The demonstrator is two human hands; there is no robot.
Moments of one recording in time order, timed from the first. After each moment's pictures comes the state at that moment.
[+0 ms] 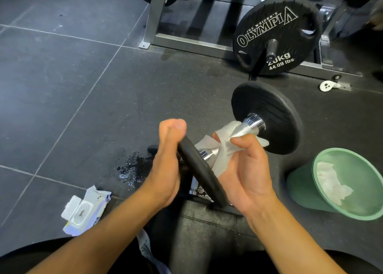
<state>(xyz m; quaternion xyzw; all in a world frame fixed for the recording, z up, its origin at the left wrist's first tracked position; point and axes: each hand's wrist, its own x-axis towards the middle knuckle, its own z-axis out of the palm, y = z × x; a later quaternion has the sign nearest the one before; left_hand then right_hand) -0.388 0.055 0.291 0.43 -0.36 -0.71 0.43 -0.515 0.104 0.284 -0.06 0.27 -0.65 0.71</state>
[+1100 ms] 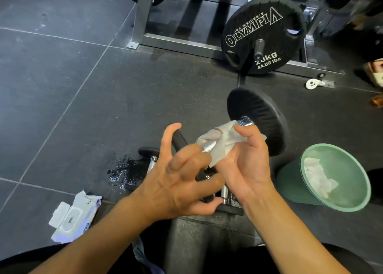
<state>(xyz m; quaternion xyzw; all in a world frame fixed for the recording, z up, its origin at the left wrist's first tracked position) -0.379 0.058 0.252 0.12 -0.92 0.02 0.37 -0.538 0.096 0.284 -0.03 0.29 -0.68 0.67</state>
